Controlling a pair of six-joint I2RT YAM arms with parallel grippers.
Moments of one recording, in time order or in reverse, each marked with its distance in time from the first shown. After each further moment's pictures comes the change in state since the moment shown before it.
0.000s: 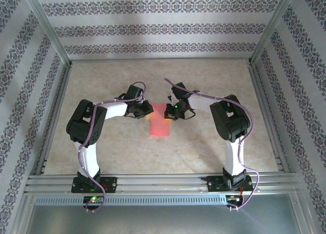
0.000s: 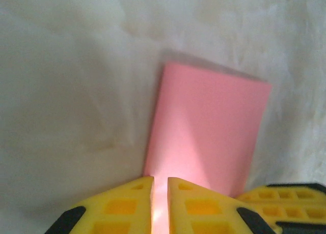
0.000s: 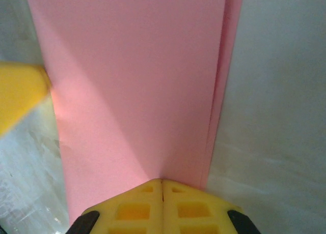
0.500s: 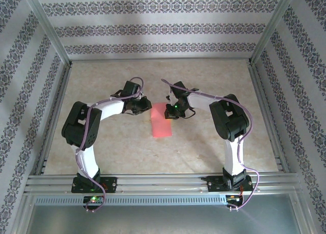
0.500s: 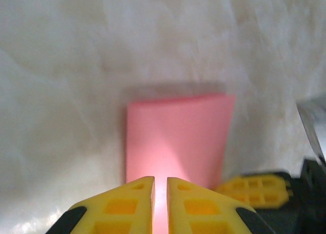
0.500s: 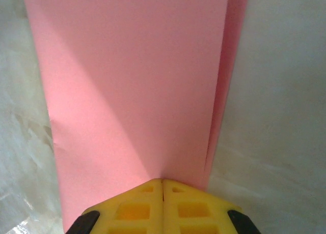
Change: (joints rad) left arm 0.003 -0.082 -0.008 -0.033 0.040 0.069; right arm 0.000 0.017 0.053 -0.075 0.015 -0.150
